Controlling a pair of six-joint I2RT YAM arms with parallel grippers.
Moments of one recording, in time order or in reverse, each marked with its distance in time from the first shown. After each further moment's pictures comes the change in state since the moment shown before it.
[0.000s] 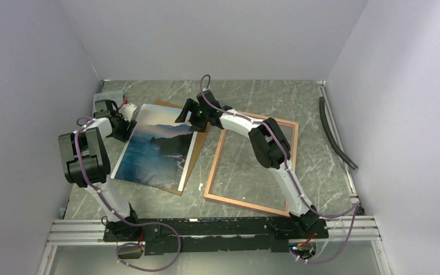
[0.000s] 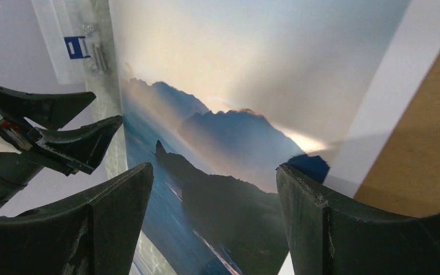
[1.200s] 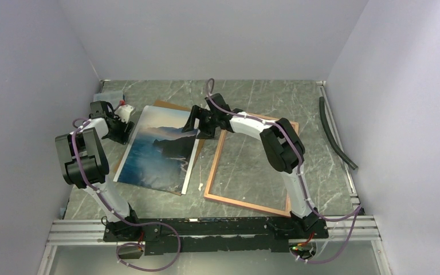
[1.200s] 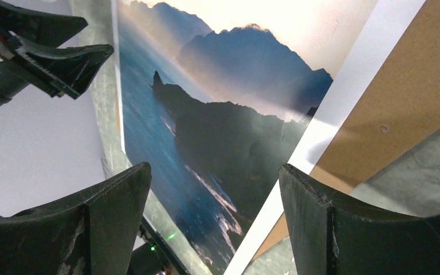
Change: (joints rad) left arm 0.050 -0.005 0.006 -0.058 0.068 0.019; right arm -0.018 -0.185 -0.246 -0.011 -0.138 -0.111
